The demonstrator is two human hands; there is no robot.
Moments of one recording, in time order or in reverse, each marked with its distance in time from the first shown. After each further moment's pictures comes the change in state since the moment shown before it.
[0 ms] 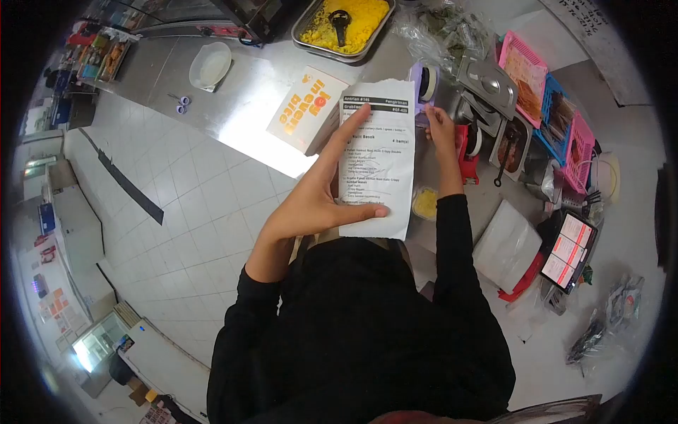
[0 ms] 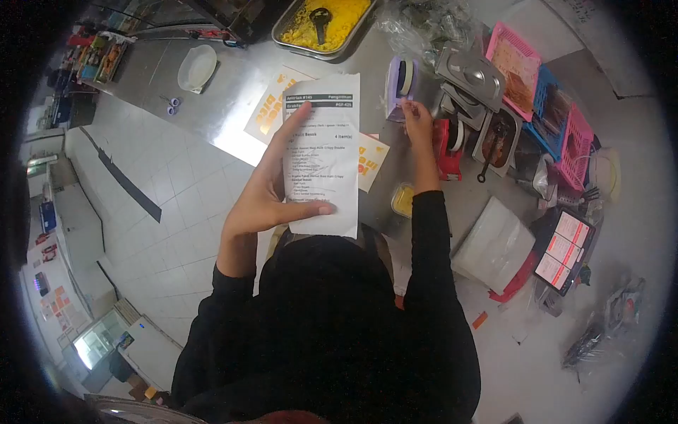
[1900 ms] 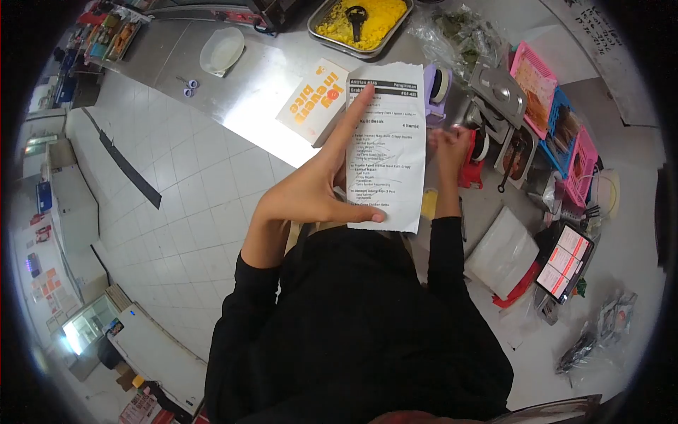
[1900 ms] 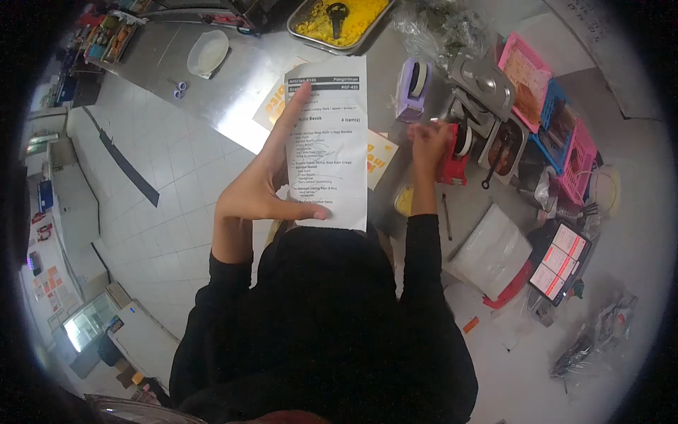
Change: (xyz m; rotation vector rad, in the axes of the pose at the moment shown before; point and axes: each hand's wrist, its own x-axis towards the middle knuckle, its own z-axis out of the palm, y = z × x) left_hand -0.002 0.005 -0.020 0.073 -0.098 0.090; right_hand -0.036 0.040 -0.003 0.275 0.034 -0.076
